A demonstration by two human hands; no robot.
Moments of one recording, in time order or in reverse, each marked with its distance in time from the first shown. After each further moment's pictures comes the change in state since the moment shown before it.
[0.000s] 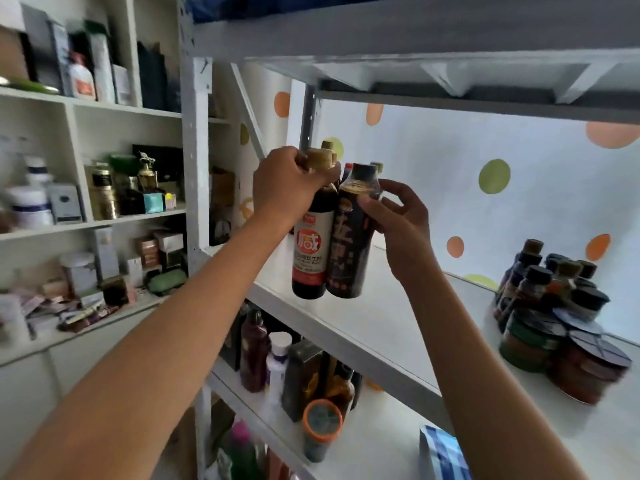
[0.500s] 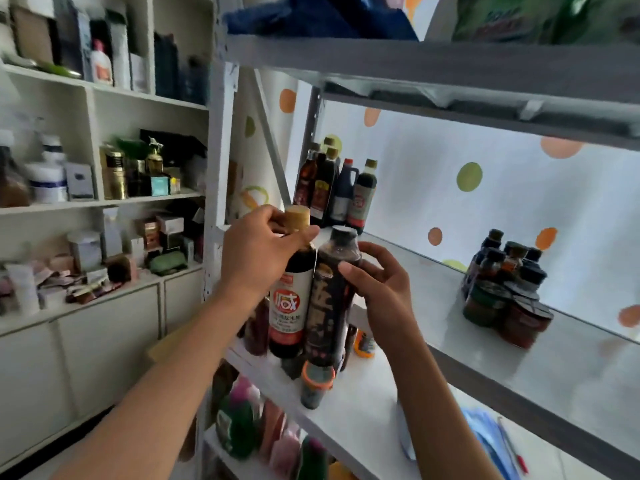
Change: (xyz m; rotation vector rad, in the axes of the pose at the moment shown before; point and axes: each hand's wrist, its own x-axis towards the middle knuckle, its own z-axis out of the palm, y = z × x) left_hand -0.144 -0.001 -0.099 -0.002 -0.036 -0.074; right_hand -0.164 -0.015 0.024 0.070 -0.053 0.132
